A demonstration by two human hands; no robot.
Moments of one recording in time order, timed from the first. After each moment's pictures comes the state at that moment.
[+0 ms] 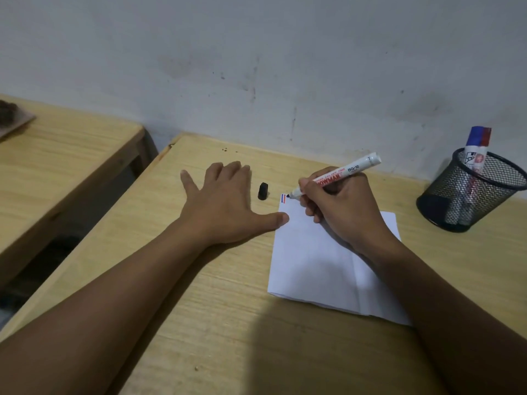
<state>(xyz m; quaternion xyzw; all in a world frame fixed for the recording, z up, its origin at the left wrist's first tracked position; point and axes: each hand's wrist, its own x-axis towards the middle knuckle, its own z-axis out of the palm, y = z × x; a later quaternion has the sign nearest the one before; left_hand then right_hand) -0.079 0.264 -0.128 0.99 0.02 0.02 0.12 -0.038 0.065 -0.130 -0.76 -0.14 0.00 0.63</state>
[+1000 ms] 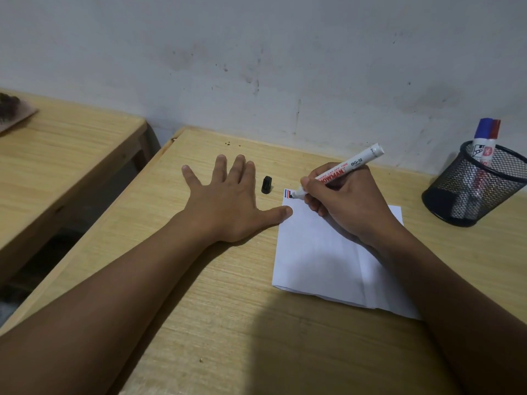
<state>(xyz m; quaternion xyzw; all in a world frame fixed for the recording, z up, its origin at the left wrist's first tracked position) -0.077 0.264 -0.134 1.00 0.01 -0.05 0.05 -0.038 0.064 -0.125 -0.76 -0.15 0.02 0.63</state>
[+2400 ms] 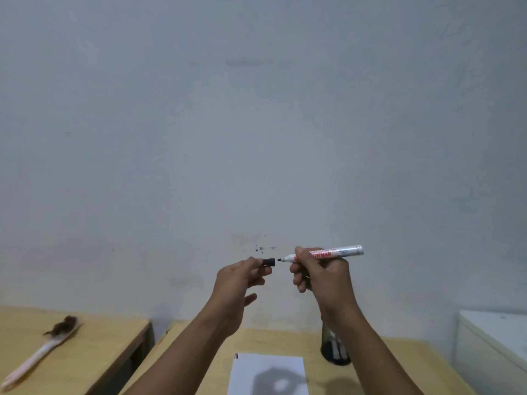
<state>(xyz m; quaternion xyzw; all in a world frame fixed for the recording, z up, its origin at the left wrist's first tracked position) -0.215 0.149 0.113 0.64 -0.01 0.11 0.76 -0.205 -0.013 0.123 -0.61 -0.18 -0.17 0.75</state>
